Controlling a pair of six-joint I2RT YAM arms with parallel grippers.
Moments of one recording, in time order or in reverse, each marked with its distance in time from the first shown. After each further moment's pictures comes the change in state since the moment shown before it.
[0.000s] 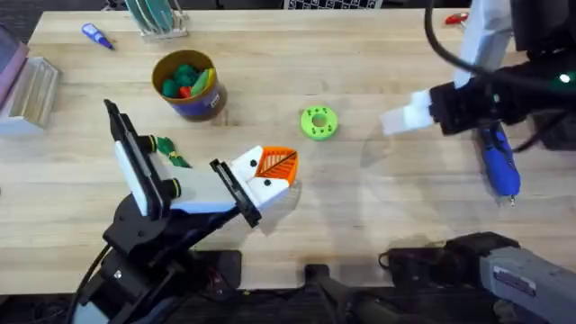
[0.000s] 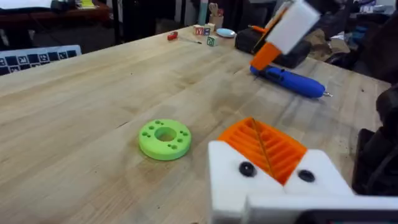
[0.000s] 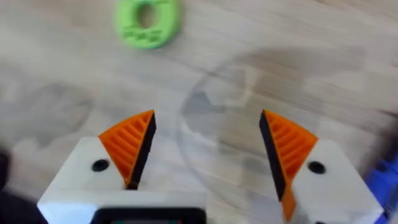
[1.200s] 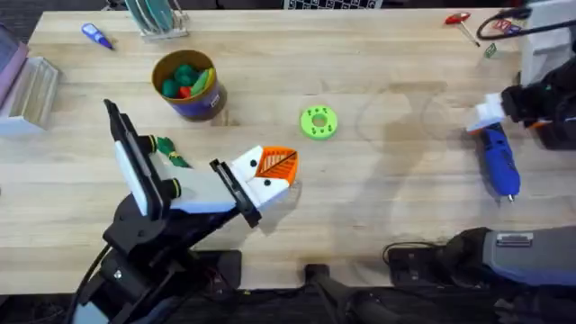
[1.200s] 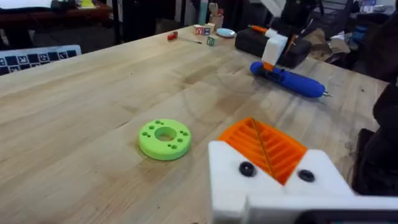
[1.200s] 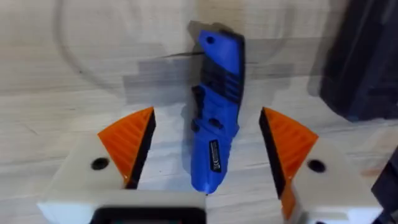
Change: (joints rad) left arm 0.000 0.000 0.000 0.000 0.000 0.000; right arm -0.619 0.457 0.121 0.082 0.332 -0.388
